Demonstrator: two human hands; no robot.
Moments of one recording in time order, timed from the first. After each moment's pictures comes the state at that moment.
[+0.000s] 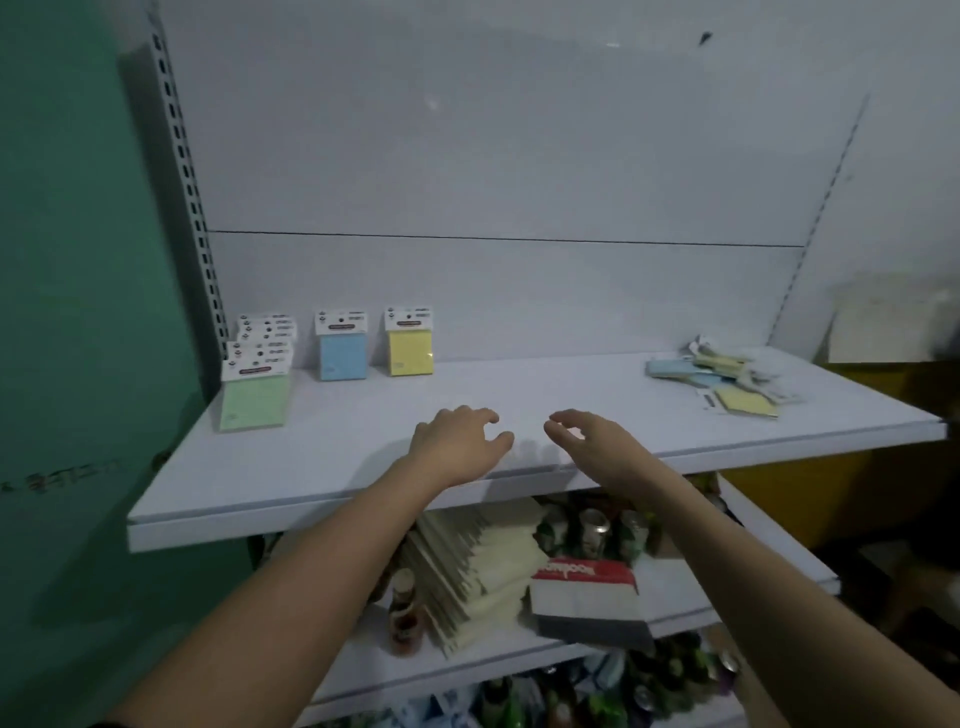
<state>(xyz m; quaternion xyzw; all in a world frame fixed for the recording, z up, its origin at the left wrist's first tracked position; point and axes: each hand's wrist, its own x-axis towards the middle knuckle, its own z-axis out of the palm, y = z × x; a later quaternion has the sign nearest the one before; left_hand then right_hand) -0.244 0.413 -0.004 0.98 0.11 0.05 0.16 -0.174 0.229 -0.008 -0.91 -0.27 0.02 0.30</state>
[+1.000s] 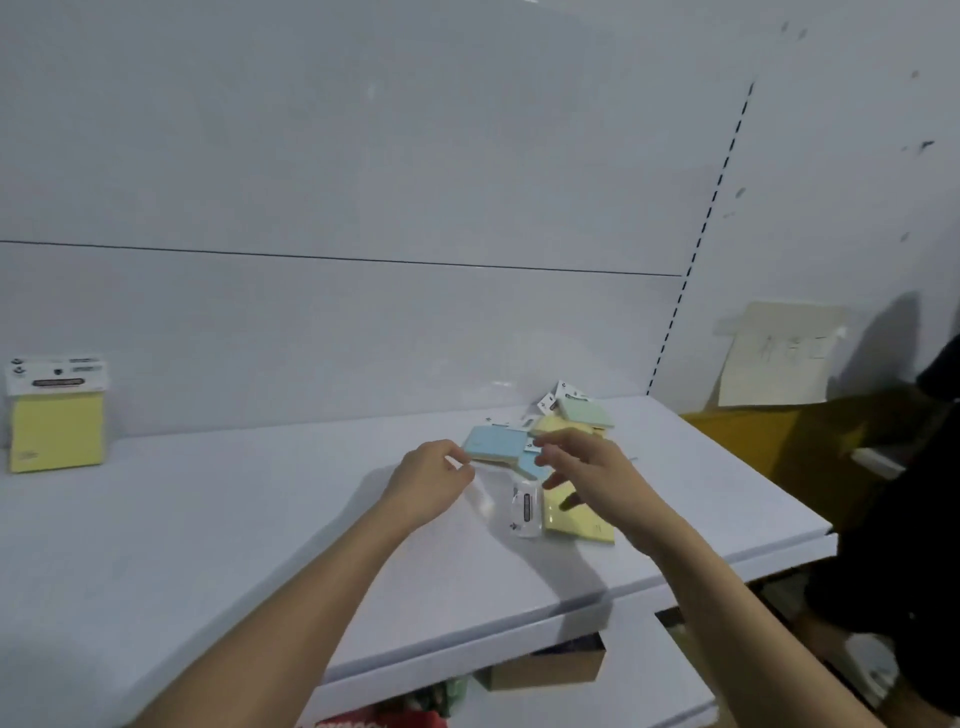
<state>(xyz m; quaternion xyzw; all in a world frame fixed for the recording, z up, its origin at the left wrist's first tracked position) 0.090 0.203 -0.032 0.90 0.13 0.07 0.41 0.118 -0.005 0.004 -0.83 -0.19 0.06 0.52</state>
